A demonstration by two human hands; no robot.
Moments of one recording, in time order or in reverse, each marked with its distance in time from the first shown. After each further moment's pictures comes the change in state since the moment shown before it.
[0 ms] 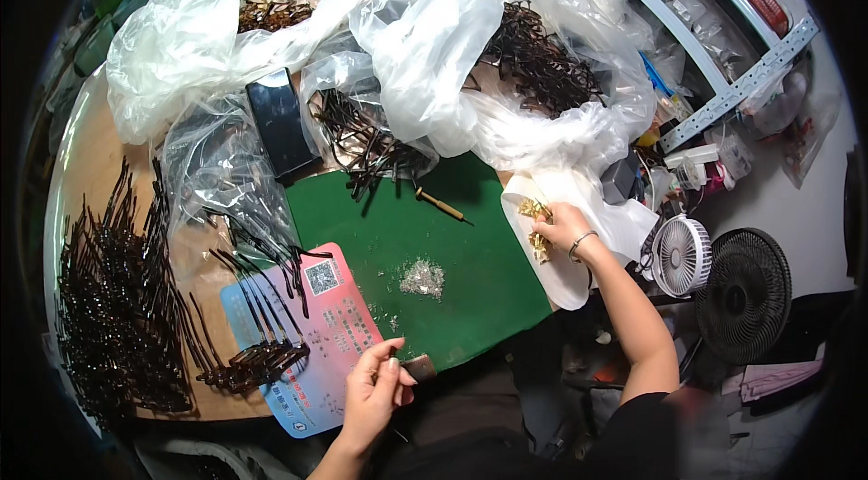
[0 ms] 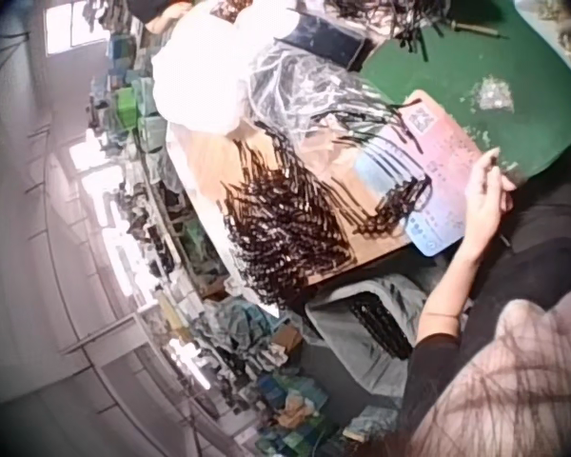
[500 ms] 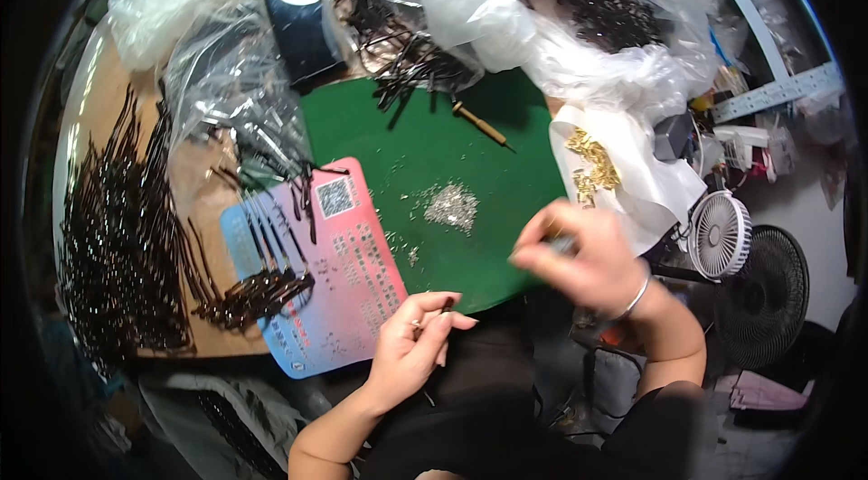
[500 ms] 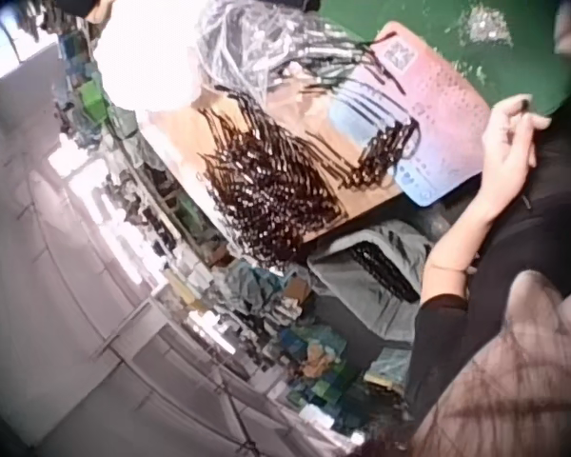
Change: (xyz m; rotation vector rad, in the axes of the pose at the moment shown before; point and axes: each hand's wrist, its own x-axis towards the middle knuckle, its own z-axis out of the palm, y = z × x) left_hand -0.005 -0.001 0.019 0.010 -0.074 -0.036; right_hand -0.116 -0.135 -0.017 0.515 -0.199 -0.552
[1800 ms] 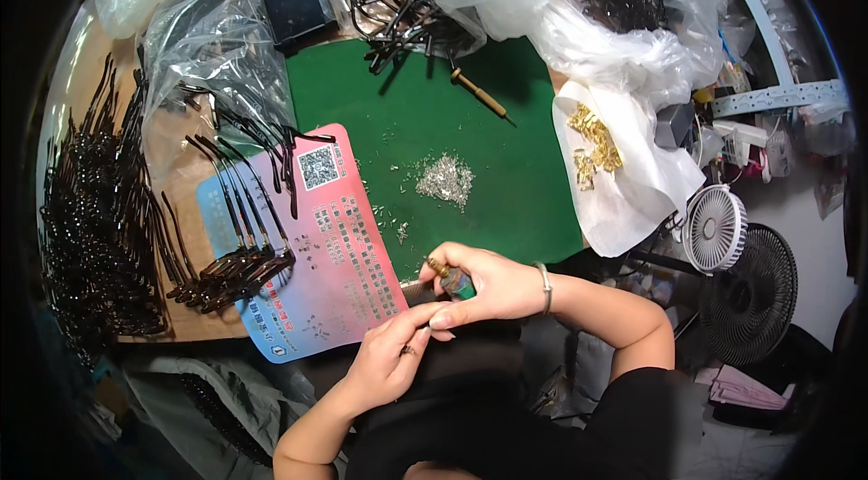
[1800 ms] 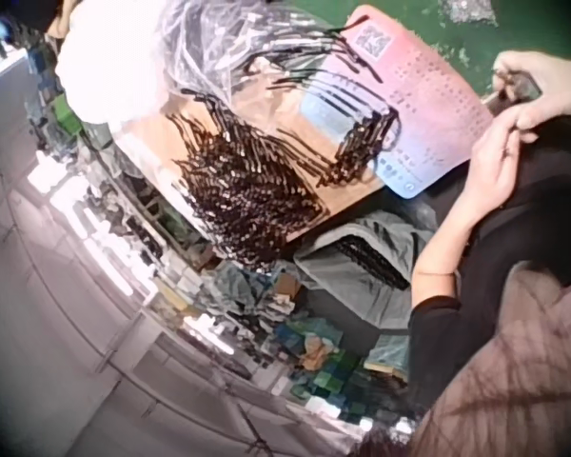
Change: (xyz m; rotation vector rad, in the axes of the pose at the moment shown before) left_hand -0.011 -0.006 -0.012 0.532 -0.122 0.211; right_hand -0.003 0.062 0.077 0.448 -0.568 0.184
